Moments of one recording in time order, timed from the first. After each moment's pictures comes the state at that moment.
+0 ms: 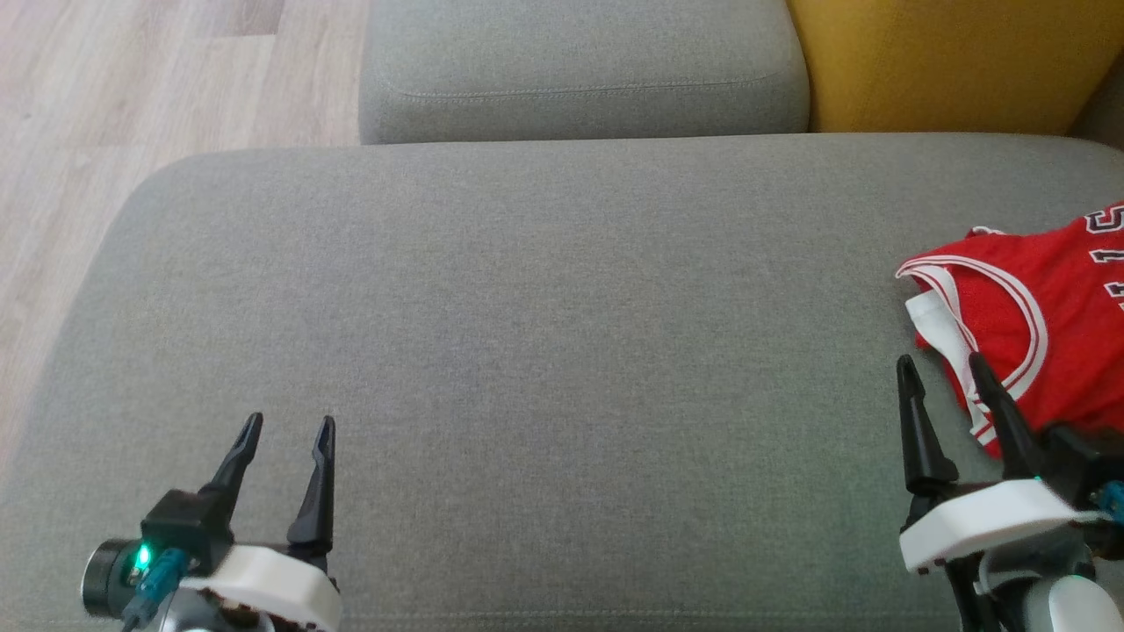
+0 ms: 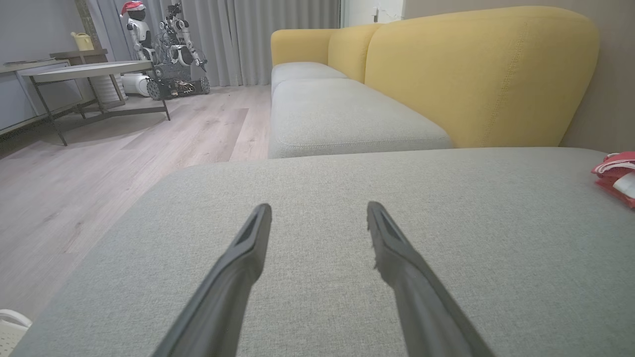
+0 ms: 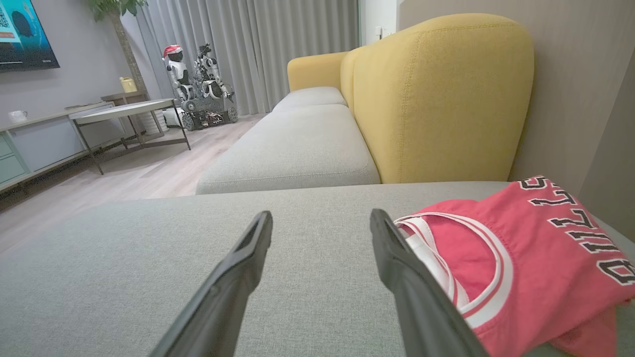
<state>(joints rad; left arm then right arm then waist) 0.08 0.31 -0.30 0.05 -0.31 0.13 -0.20 0.08 -0.04 -0.06 -0.04 0.16 0.13 0.06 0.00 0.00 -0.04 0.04</state>
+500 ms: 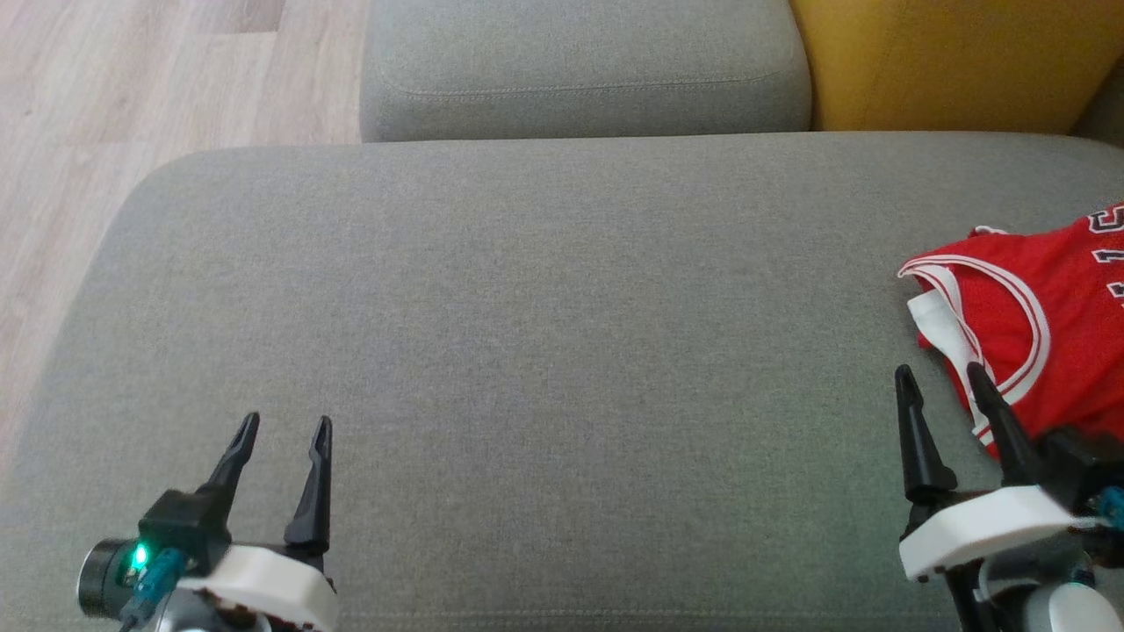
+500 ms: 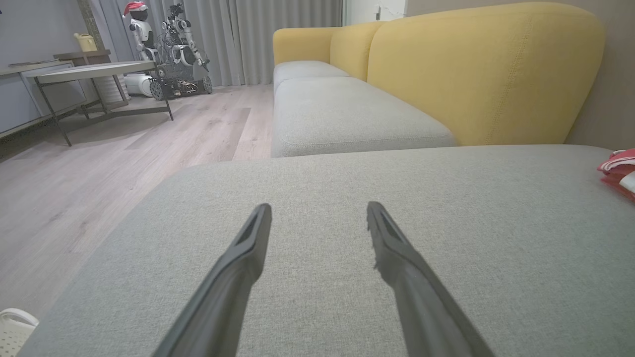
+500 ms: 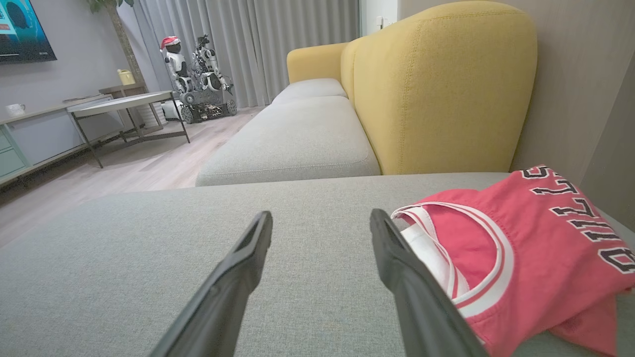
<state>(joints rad) 0.08 0.32 -0.31 0.05 -0.31 0.14 -0.20 0.10 -0.04 -0.06 -0.04 0.16 0.13 0.07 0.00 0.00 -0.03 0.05</state>
